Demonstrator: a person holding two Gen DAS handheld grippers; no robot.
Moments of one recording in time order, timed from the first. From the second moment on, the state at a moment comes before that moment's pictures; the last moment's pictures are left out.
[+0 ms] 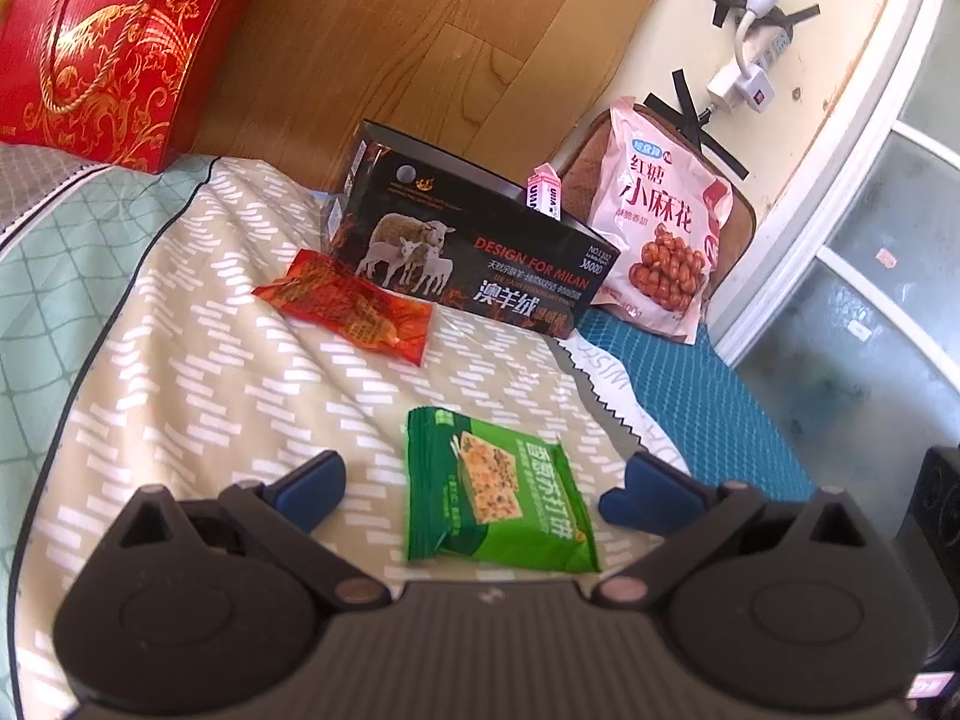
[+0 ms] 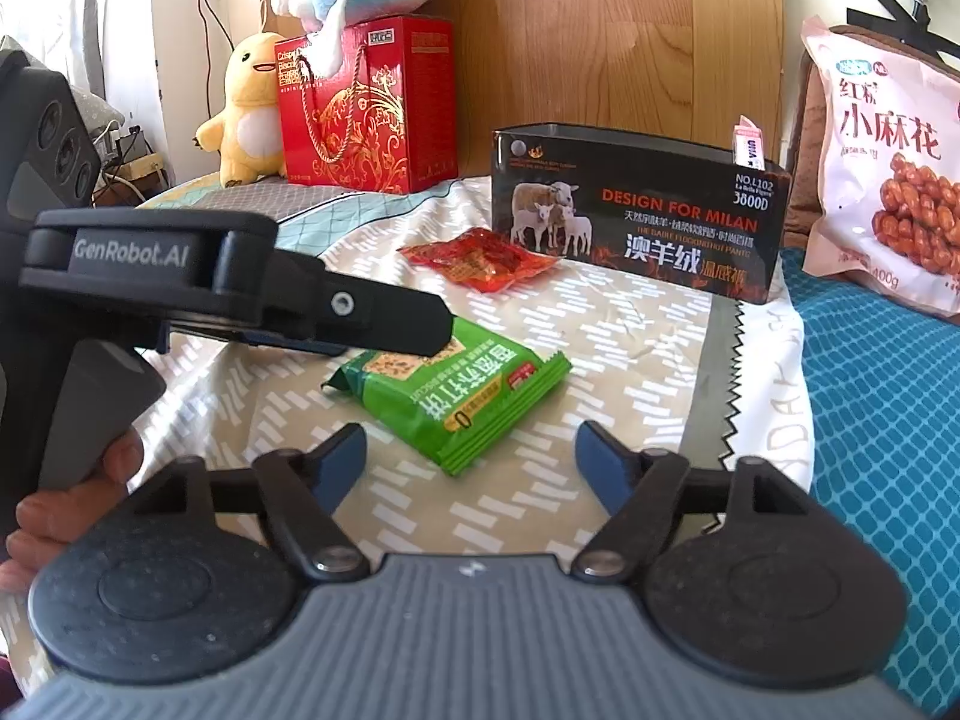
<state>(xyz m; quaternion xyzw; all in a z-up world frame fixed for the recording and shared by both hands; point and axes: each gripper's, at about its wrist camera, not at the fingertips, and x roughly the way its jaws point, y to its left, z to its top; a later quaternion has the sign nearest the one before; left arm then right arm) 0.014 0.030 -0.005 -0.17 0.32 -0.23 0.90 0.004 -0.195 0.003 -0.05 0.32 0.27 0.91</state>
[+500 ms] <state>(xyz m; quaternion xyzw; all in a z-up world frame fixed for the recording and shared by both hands) 0.018 0.044 -0.009 -0.21 0.32 -0.25 0.89 0.002 -0.184 0.000 -0.09 0.33 0.26 0.90</state>
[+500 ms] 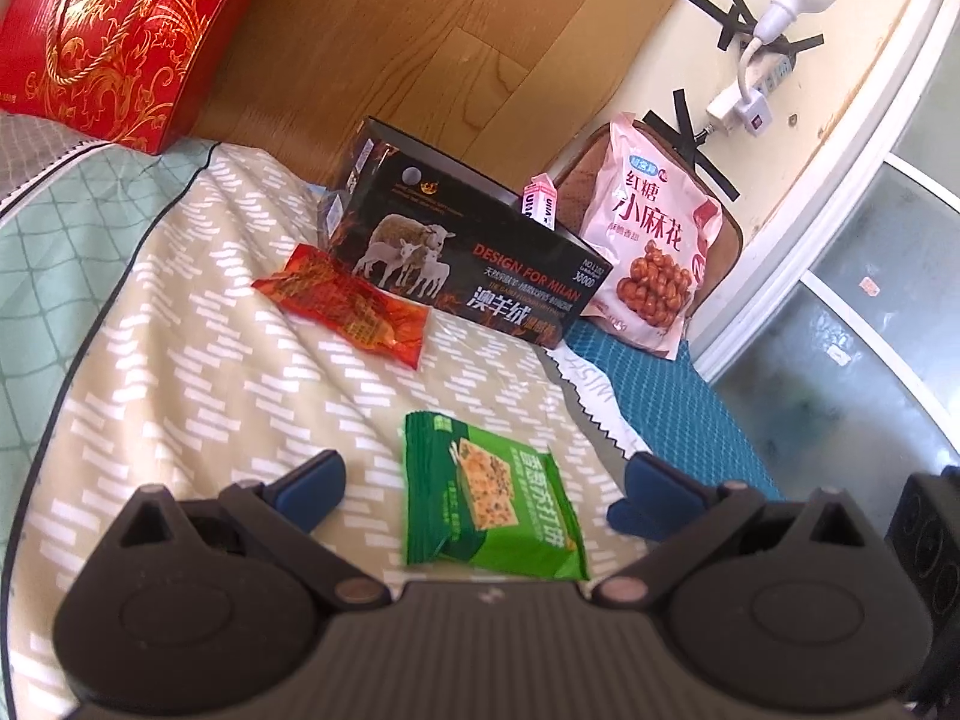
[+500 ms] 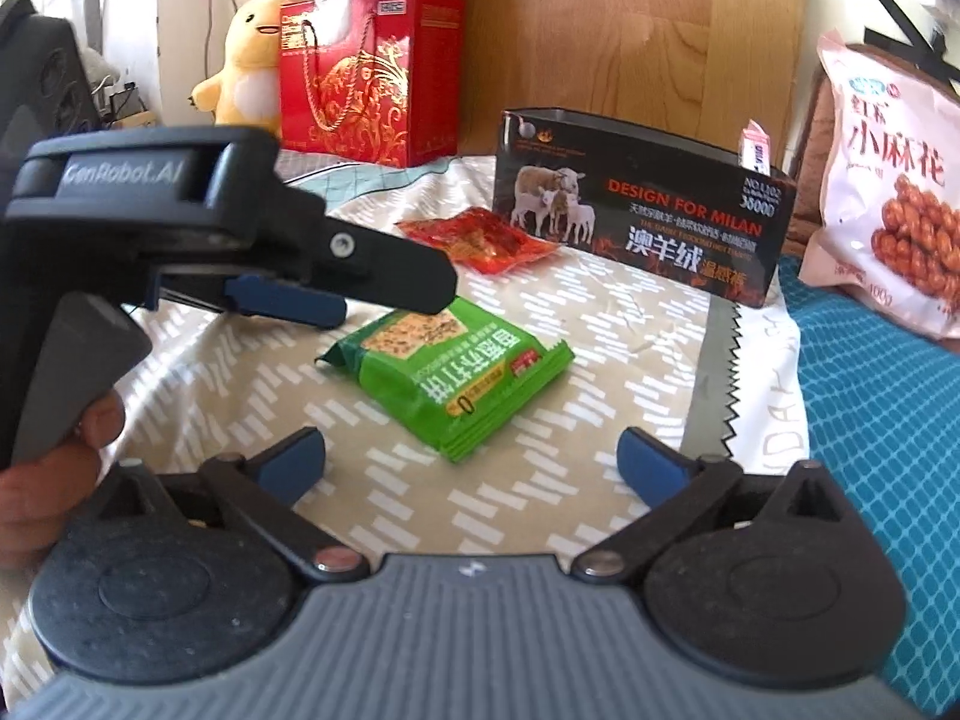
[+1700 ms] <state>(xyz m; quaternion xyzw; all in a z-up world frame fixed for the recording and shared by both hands) 0.059 0.001 0.082 -0.13 0.27 -0.31 0.90 0.036 -0.208 0.062 -0.01 0.18 0.21 0.96</state>
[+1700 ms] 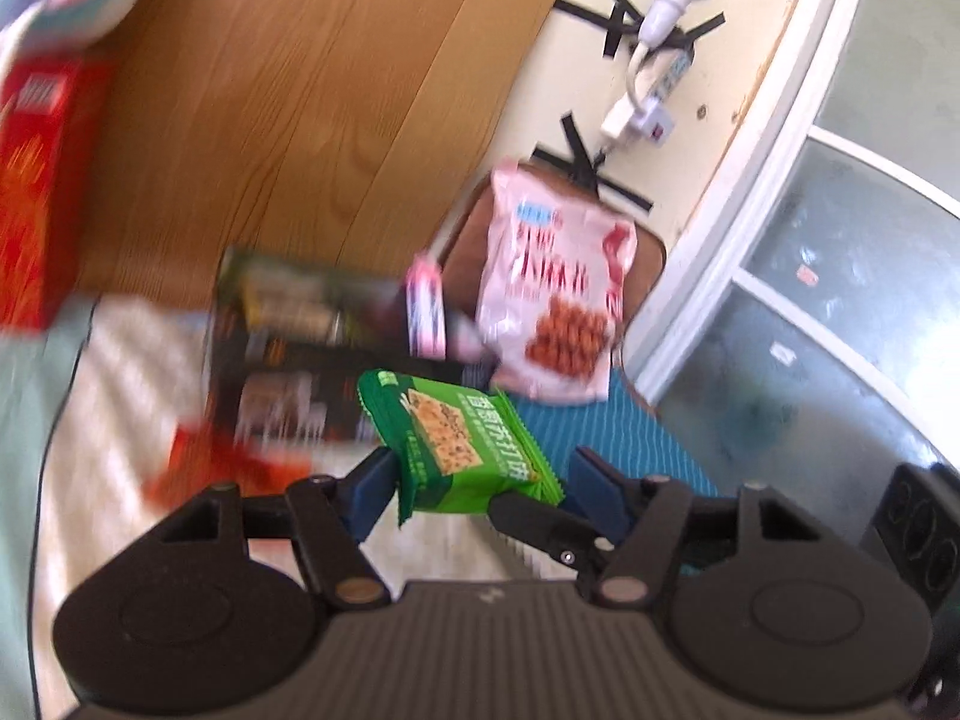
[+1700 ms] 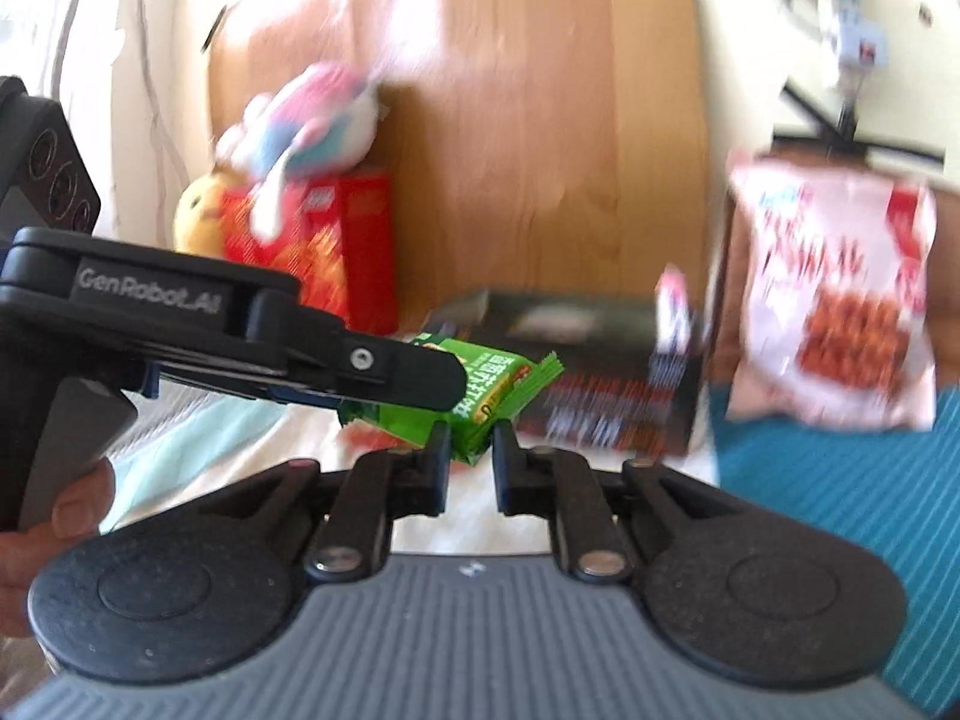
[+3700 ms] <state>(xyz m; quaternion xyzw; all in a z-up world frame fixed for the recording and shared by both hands) 0.114 0.059 -0.003 -0.27 0.41 -0.28 0.83 0.096 -0.261 -0.020 0.36 0.42 0.32 0.77</state>
